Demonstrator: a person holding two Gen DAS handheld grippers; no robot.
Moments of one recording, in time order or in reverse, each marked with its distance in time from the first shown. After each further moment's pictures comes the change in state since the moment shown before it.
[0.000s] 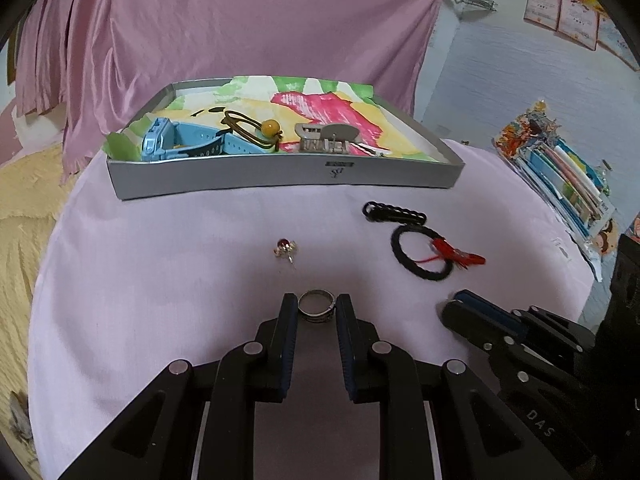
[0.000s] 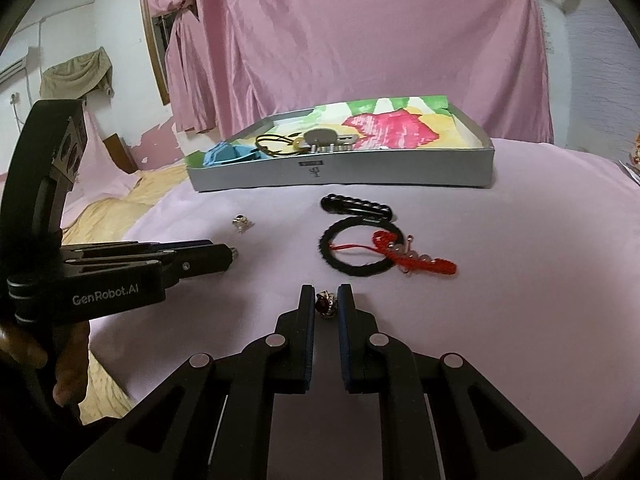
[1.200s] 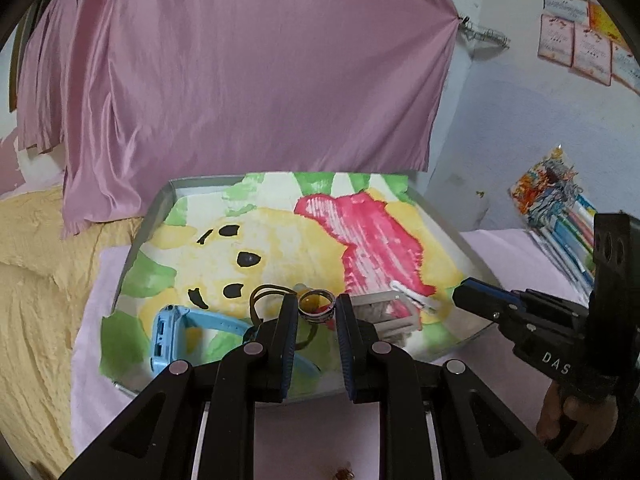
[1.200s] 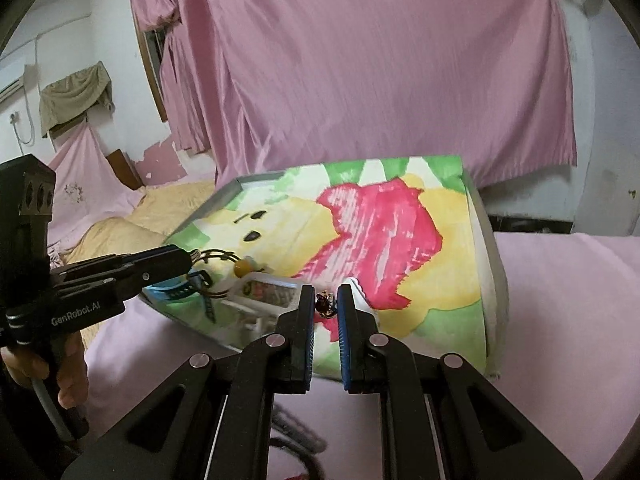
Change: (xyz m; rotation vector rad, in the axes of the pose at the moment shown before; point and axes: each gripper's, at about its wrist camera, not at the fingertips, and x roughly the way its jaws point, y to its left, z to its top) left arm 0.037 0.030 0.130 0.007 -0.134 0.038; right arm 0.085 -0.055 0.136 0.013 0.018 0.053
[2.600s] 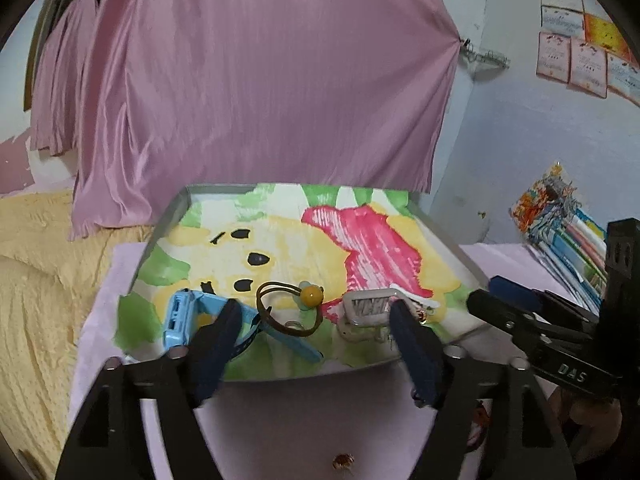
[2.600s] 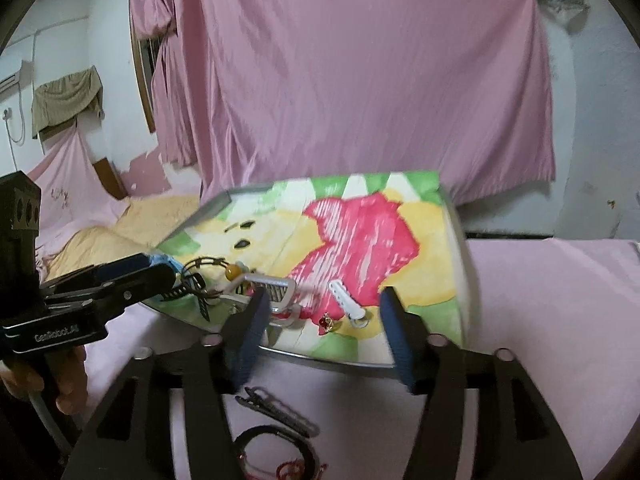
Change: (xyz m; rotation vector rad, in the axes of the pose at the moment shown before) left arm -0.029 0.002 -0.024 -0.029 -0.124 0.013; right arm -0.036 0.010 -0.014 -0.023 -0.145 -0.089
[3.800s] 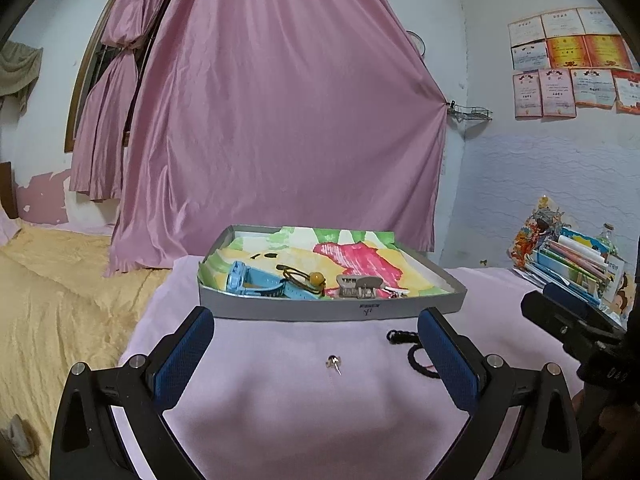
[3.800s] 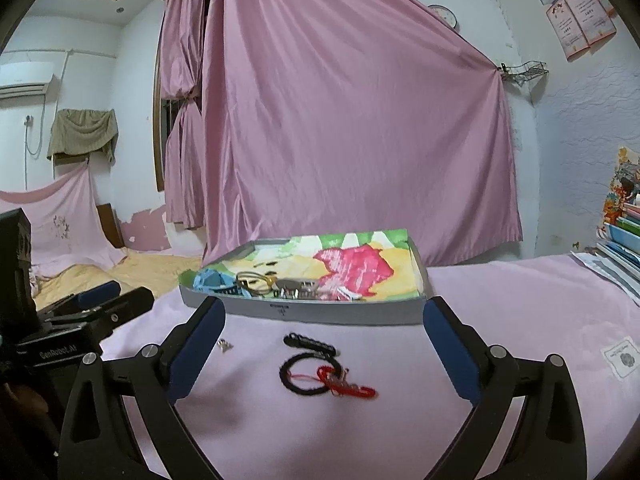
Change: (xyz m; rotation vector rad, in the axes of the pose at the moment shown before) left arm -0.114 -0.012 -0.094 0.023 -0.298 0.065; right arm -0.129 0.020 -0.084 -0.040 -0.296 -0.053
